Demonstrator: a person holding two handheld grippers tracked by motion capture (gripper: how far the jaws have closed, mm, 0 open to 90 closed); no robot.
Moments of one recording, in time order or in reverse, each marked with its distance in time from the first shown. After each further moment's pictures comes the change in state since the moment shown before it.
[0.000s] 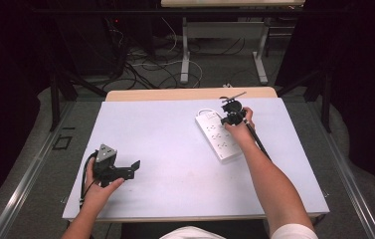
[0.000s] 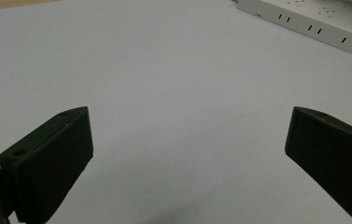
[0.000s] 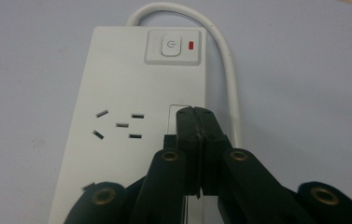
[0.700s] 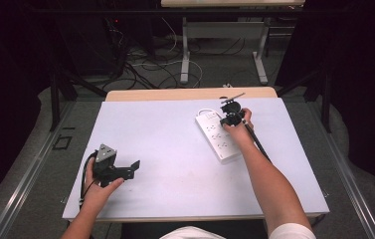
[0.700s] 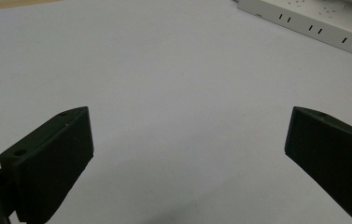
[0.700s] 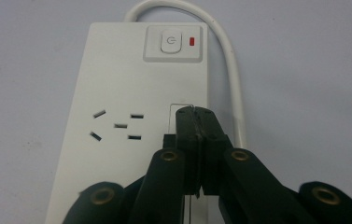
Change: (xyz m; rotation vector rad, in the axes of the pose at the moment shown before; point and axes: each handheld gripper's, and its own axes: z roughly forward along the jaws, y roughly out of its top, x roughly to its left) left arm 0.000 0.000 0.000 0.002 -0.004 -0.007; right arm 0.001 -0.002 0.006 -0.001 0.005 0.006
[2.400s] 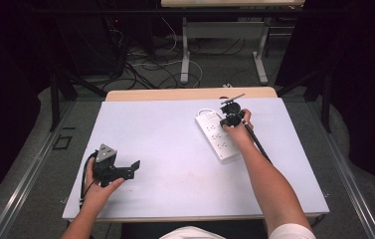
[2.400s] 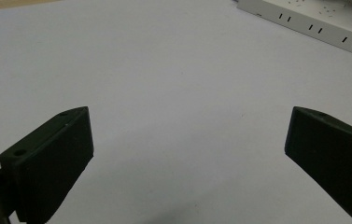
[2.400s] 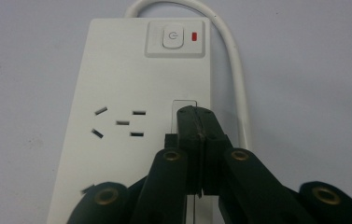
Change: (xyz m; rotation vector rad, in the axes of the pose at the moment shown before) left arm 0.000 0.000 0.000 -0.003 0.002 0.000; right arm 0.002 -0.002 0.001 0.011 -0.005 0.026
